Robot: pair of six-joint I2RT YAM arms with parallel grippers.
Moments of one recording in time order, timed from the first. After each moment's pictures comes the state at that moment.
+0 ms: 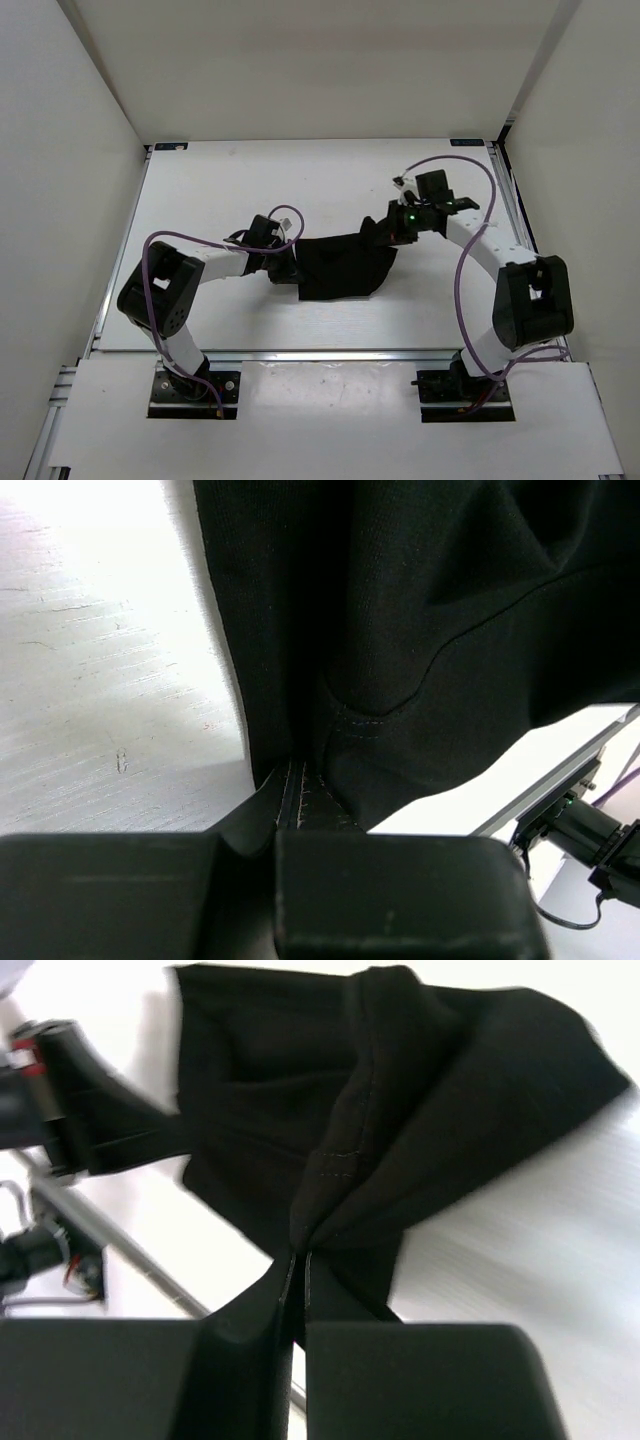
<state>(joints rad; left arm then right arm) -0.49 1.70 0.80 -0.09 0.39 -0.67 0.27 1.56 1.09 -0.51 -0.54 0.26</state>
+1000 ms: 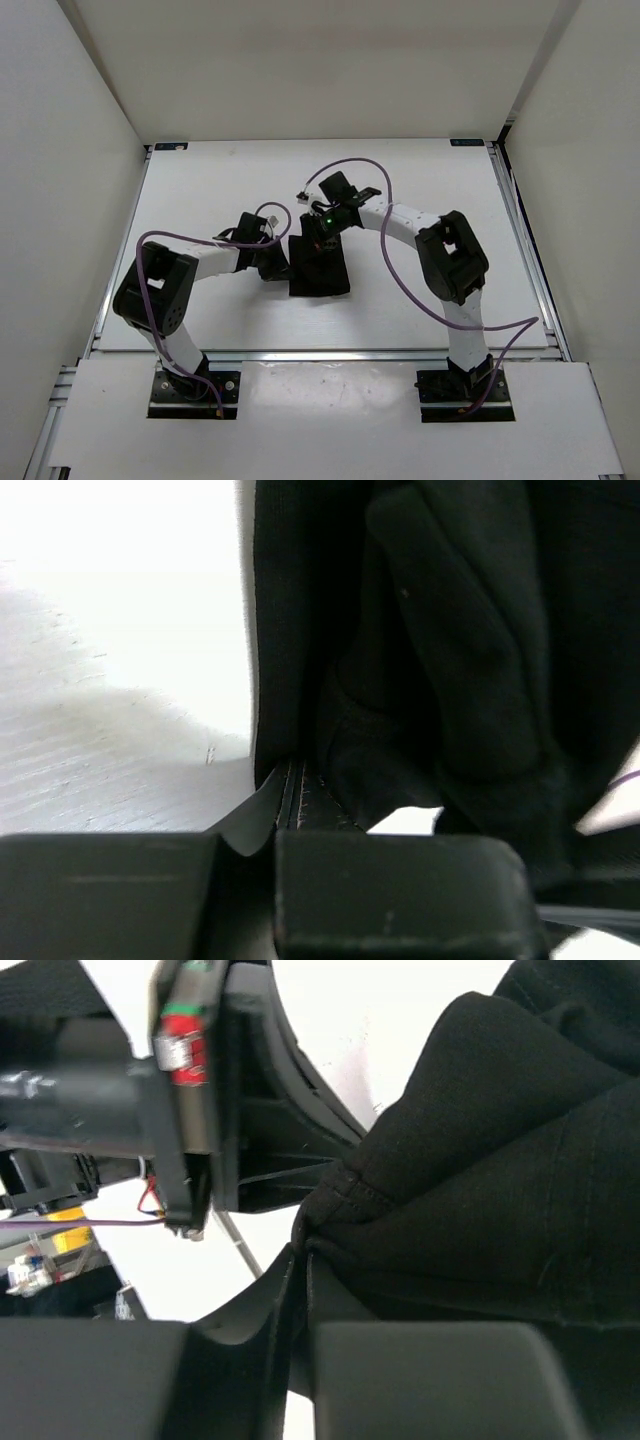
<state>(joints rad) -0.40 1.69 0.79 -0.11 0.40 -0.67 0.68 2.06 1.55 -0.53 -0.75 0.32</state>
